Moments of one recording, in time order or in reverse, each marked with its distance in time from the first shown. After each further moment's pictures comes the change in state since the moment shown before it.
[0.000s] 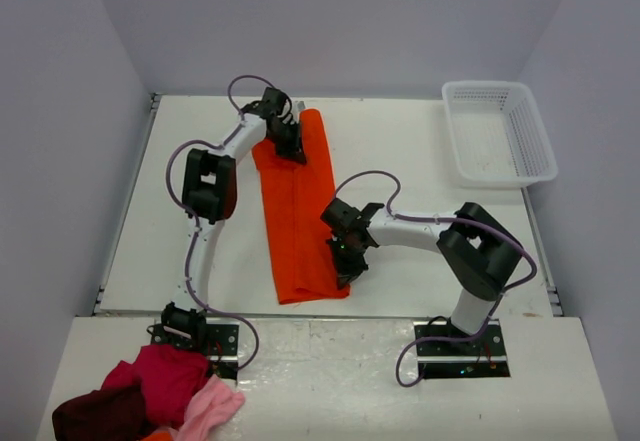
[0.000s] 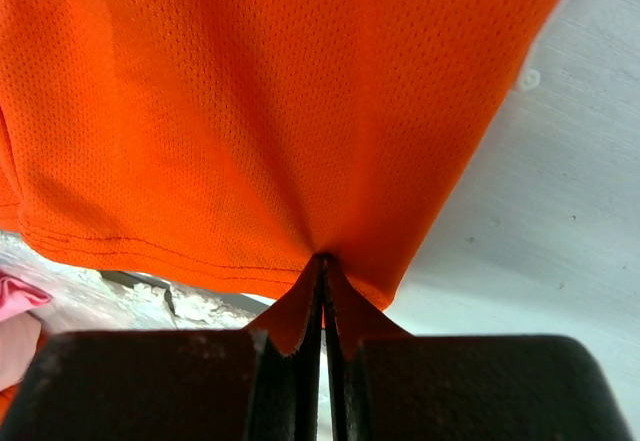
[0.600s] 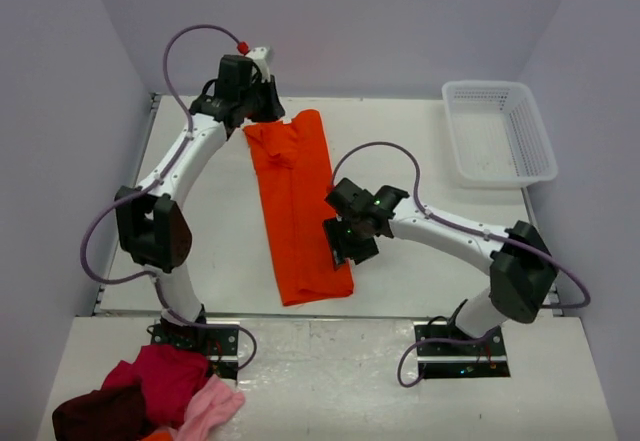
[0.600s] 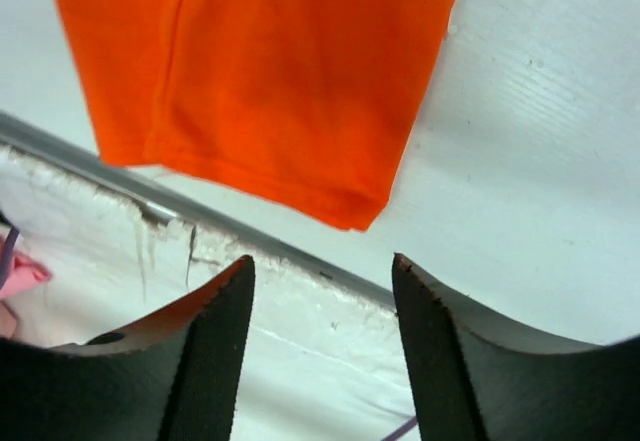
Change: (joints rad) left arm -0.003 -0.648 -0.416 0.260 -0.256 0.010; right arm 0.013 -0.178 0.161 -0.242 0.164 -0.081
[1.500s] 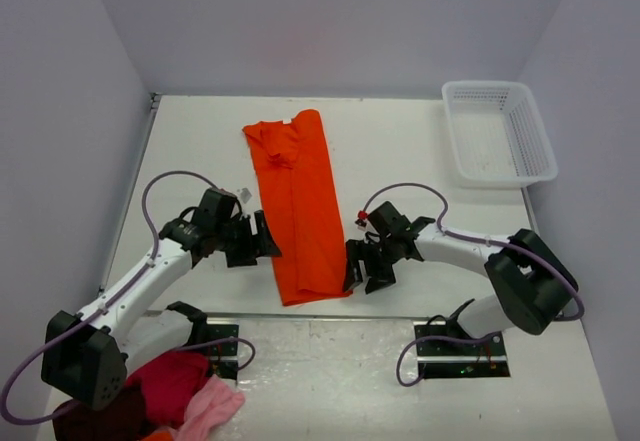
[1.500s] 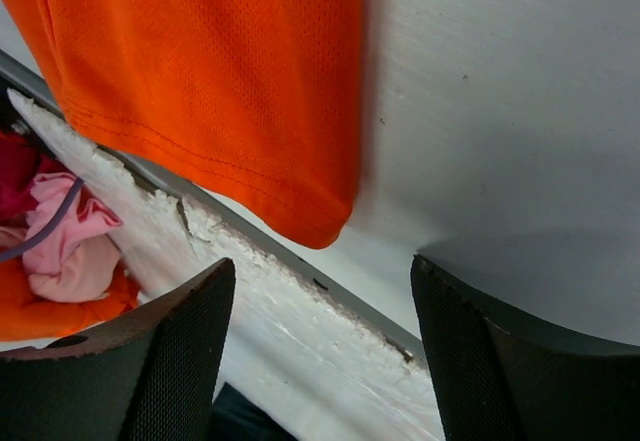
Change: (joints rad) left arm -0.115 -0.855 -1.086 -0.163 0.142 -0.416; right arm -0.208 -0.126 -0.496 0.432 -0.410 0.035
